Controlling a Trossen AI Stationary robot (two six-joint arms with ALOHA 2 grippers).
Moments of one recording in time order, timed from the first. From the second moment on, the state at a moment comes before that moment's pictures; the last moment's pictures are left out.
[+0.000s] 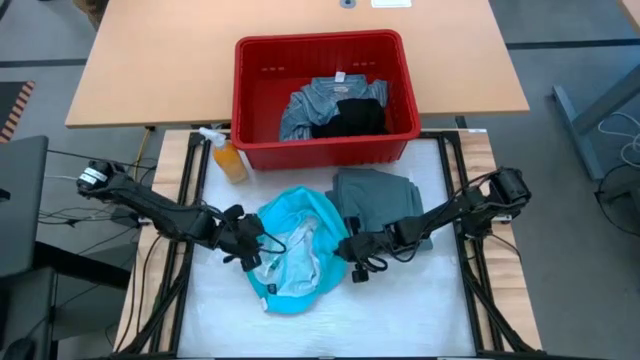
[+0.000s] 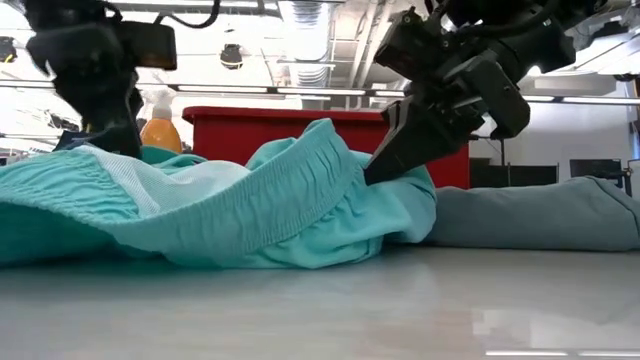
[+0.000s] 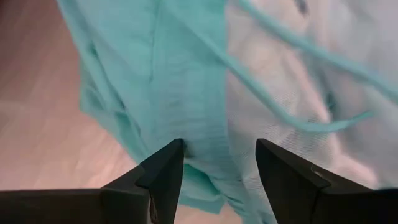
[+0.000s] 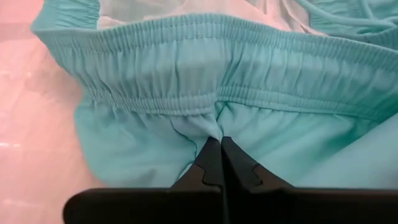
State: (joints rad) left arm -0.38 1.24 0.76 -0.68 -0.38 -0.73; right arm 0.27 1.67 0.84 0.14 0.21 0.00
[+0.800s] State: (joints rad) left arm -0.48 1.28 0.57 -0.49 -0.42 -0.97; right arm 0.29 1.64 0.85 0.12 0.21 0.01
